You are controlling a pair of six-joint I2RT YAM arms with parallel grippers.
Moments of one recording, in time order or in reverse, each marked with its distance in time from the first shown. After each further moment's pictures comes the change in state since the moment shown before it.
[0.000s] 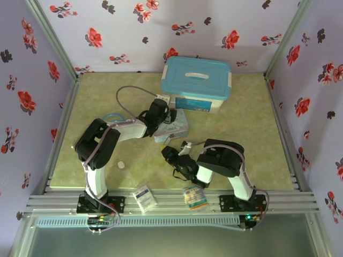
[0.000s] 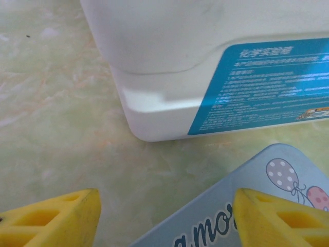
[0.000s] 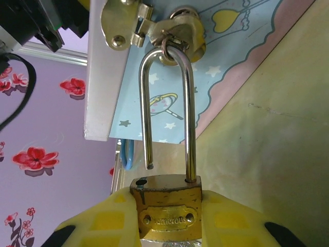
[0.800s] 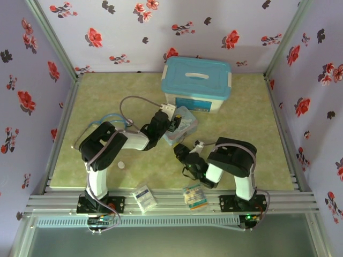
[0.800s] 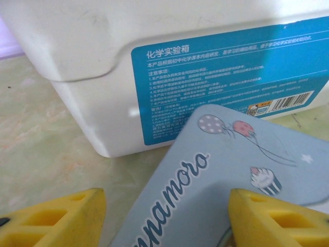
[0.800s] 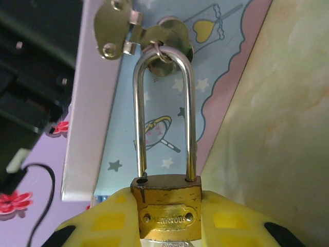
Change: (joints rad) left arm -0.088 0.023 -0.195 0.411 -0.060 0.137; right arm -0.114 -0.122 -0.130 -0.068 0.011 0.008
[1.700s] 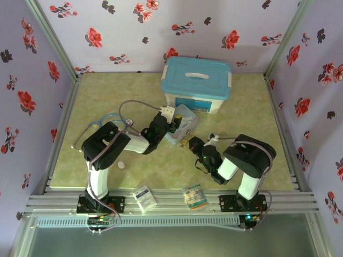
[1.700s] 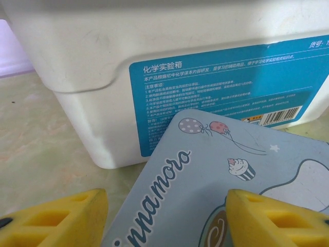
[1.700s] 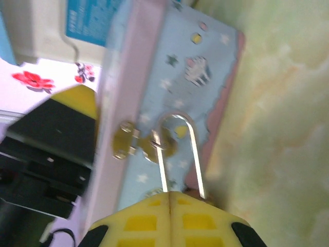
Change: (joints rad) left arm -0.011 0.023 -0.057 0.167 -0.021 0.011; right arm -0.209 -0.167 -0.119 0.017 -0.075 -0.124
